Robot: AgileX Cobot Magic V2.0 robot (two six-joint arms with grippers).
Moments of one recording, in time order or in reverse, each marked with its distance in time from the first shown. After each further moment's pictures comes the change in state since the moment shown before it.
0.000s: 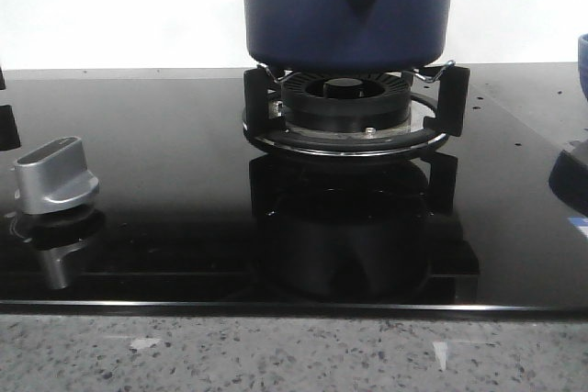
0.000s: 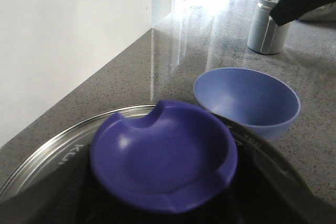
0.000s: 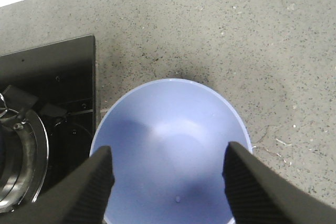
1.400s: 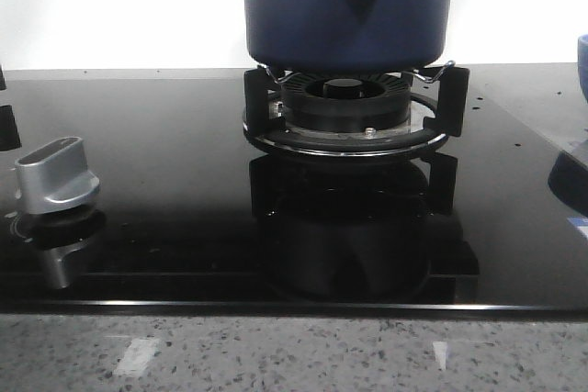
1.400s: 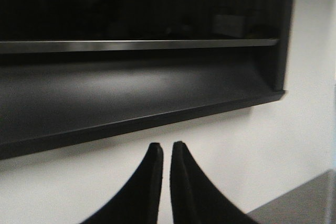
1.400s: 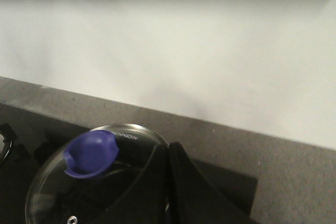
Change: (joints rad) left arm 0.403 -0.582 0.172 -0.072 -0.296 -0.193; right arm 0.384 -0.199 0.105 0.411 -0.420 -0.452
